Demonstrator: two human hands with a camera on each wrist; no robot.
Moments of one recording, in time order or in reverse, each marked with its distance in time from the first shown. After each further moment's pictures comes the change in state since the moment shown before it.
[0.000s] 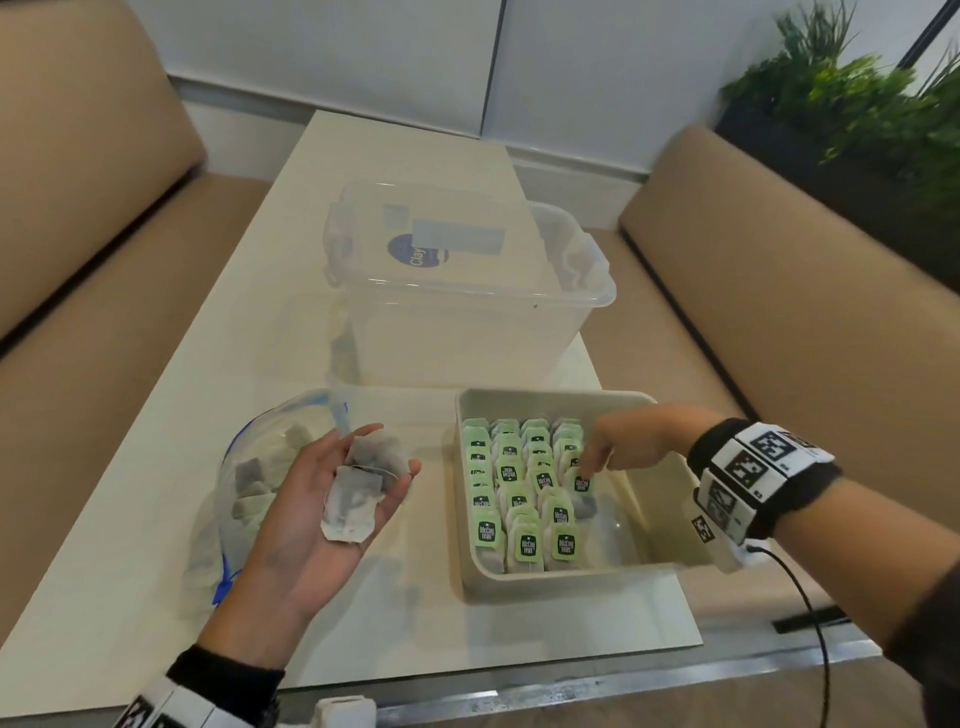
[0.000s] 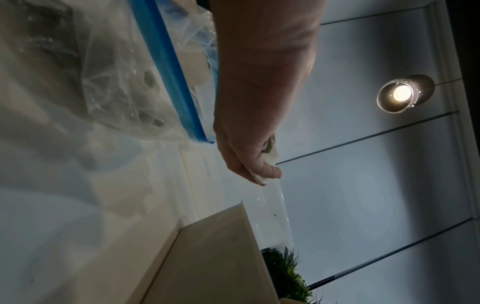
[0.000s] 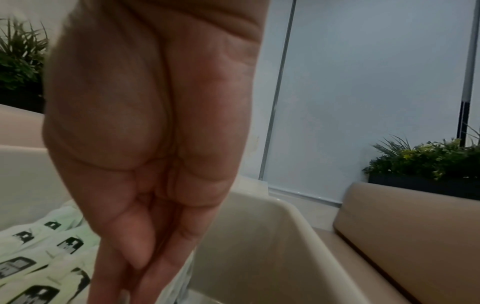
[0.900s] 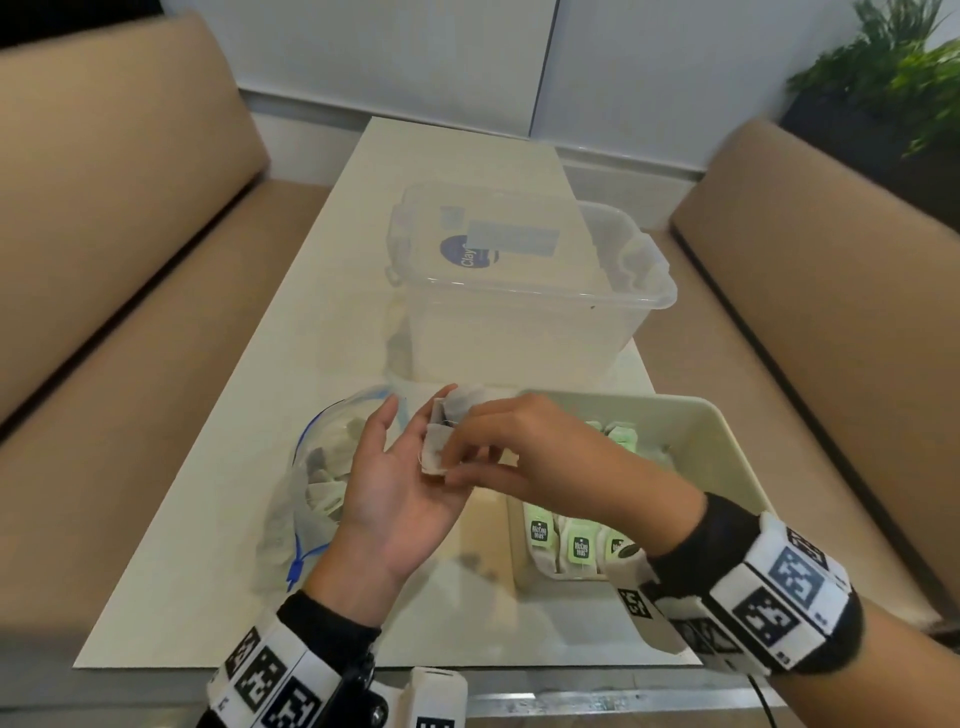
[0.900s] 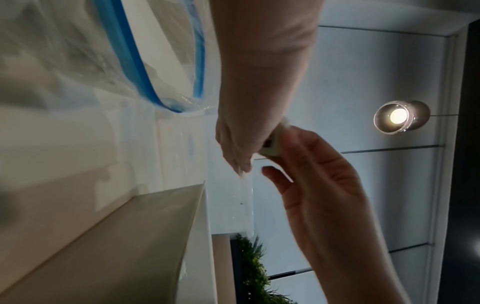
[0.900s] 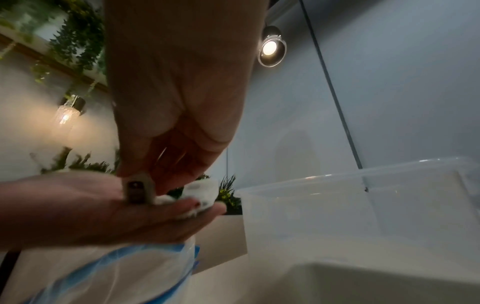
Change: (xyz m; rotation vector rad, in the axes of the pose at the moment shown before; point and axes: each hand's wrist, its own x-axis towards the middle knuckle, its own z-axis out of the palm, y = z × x) left_hand -0.009 0.004 0.037 -0.151 -0.045 -0.033; right_hand -0.034 -0.160 -0.029 0.378 0.878 -0.717
